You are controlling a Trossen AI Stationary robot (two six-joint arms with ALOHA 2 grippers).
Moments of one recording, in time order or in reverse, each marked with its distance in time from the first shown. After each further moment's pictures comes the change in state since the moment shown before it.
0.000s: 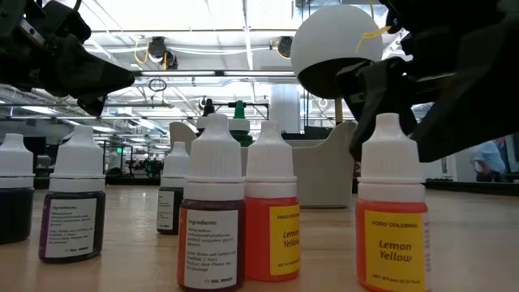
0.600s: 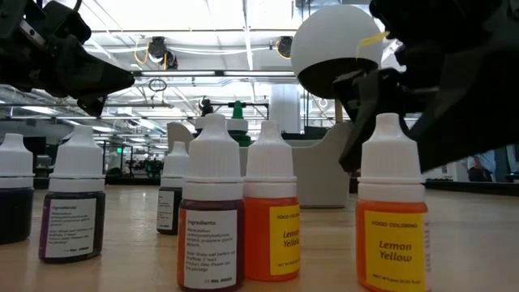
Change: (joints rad) left arm 0.000 0.000 0.000 -0.006 0.000 -0.001; right arm -0.009 0.031 -0.002 0.017 0.050 -0.007
